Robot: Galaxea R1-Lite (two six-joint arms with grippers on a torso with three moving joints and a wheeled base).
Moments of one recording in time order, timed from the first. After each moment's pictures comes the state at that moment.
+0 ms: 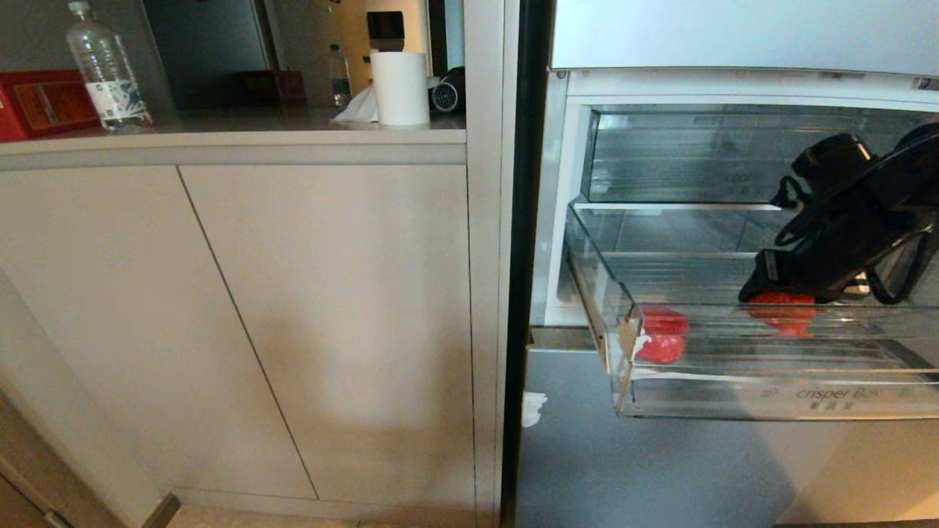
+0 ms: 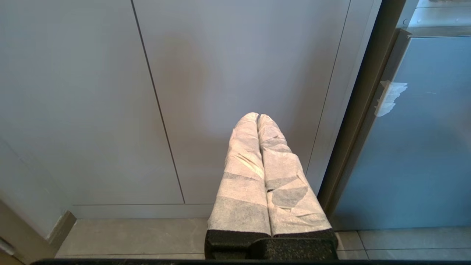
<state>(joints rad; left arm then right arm) 0.00 0.00 0.00 -0.01 0.00 0.00 -0.04 2.01 -1.90 0.85 -0.11 0.21</state>
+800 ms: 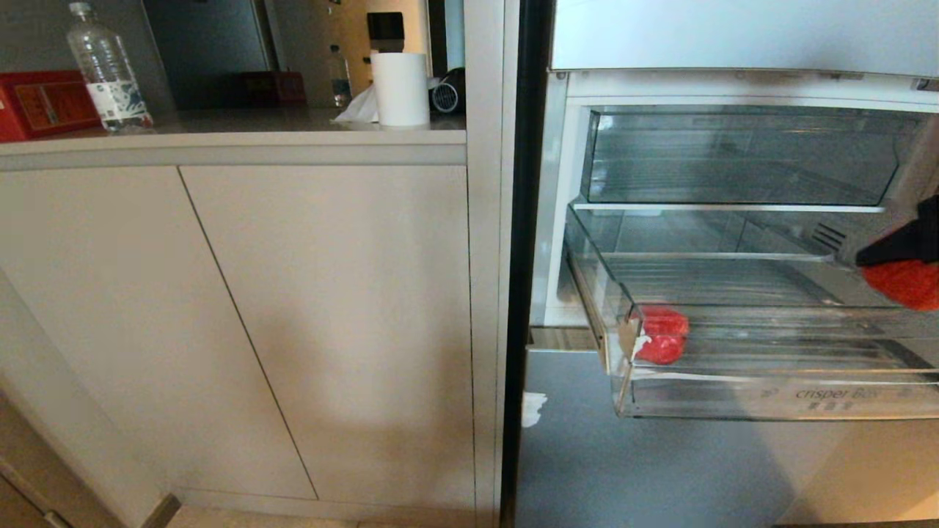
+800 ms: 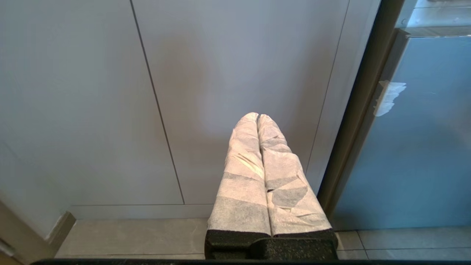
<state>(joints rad) 0.00 0.00 0.00 -0.01 0.00 0.00 -0.04 1.45 -1.59 0.81 -0.10 0.20</state>
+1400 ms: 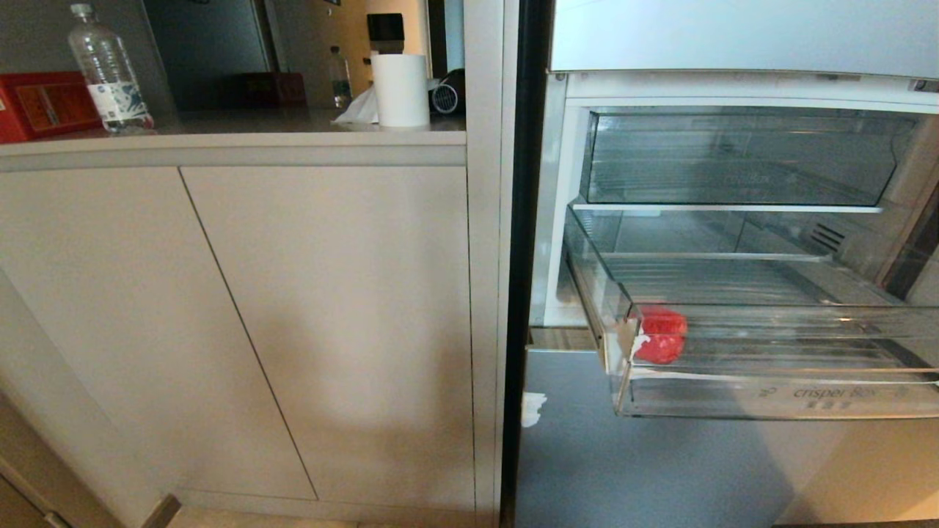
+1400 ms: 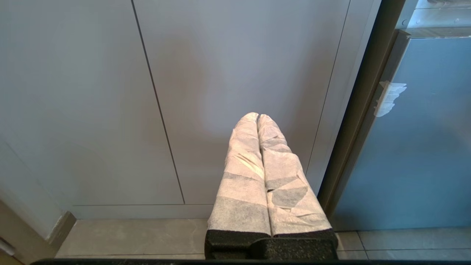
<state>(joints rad) 0.00 0.00 0.00 -0.01 0.00 0.00 -0.04 0.72 -0.90 0.37 -0.09 0.13</state>
